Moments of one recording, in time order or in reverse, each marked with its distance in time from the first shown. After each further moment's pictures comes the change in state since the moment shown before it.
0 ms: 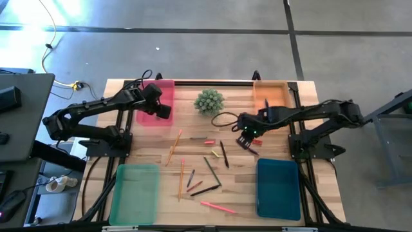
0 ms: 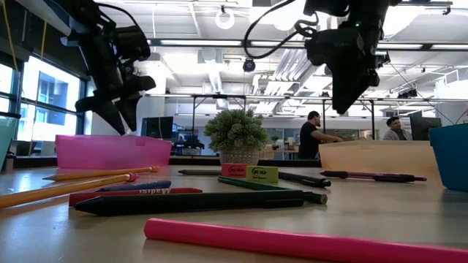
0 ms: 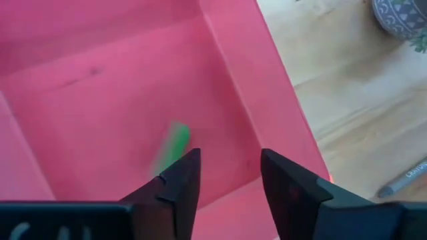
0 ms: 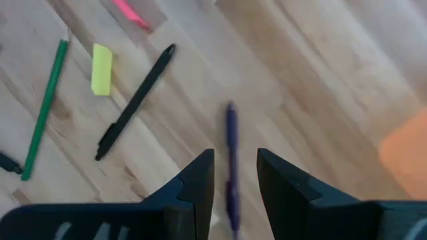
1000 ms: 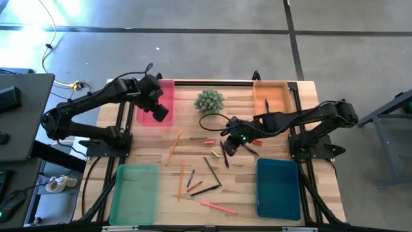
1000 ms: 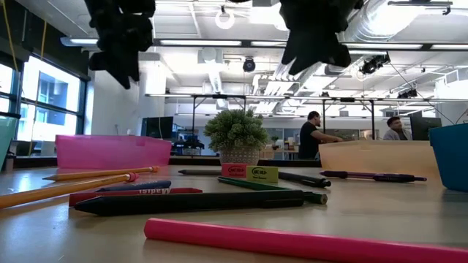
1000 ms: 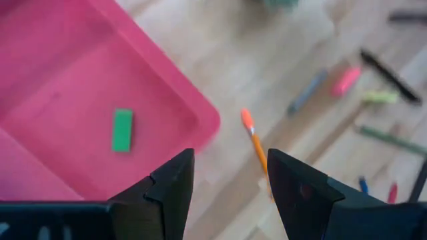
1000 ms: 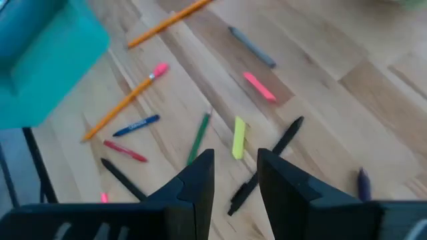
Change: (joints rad) left arm -0.138 -0.019 0.376 -0.433 0.118 0.198; right arm 0.138 0.066 0.151 0.227 0.033 0.161
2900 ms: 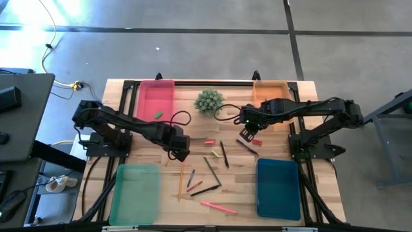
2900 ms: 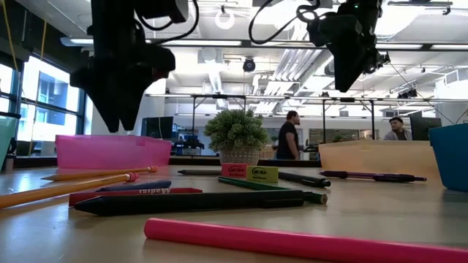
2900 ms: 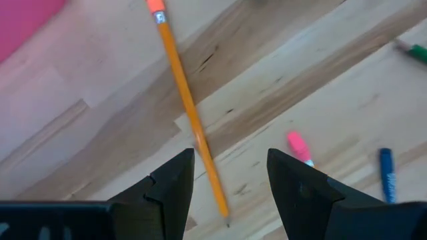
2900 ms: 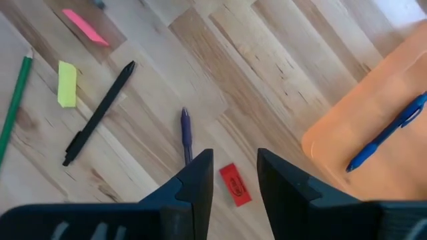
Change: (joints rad) left arm -0.659 0.453 -0.004 0.136 -0.213 -0.742; right arm -0.174 -0.081 0.024 -0.489 0.088 -0.201
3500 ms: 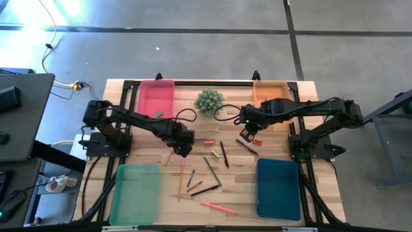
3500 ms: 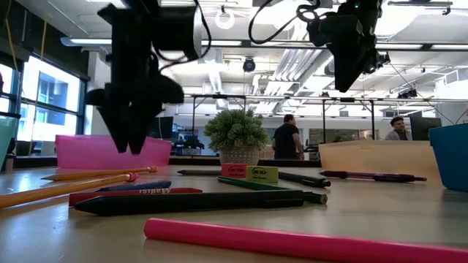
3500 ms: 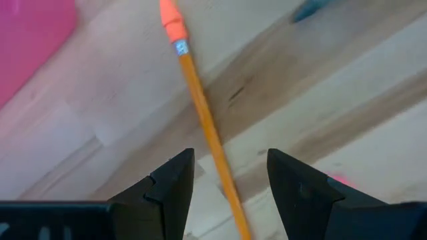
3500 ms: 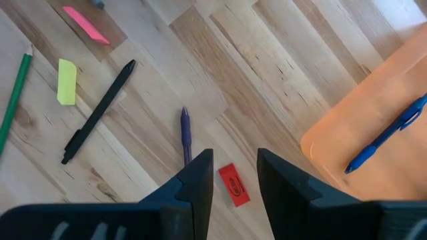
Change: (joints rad) left arm 0.110 0.116 -0.001 0.028 0.007 0.130; right arm 0.000 0.000 0.000 0.001 0.000 -0.009
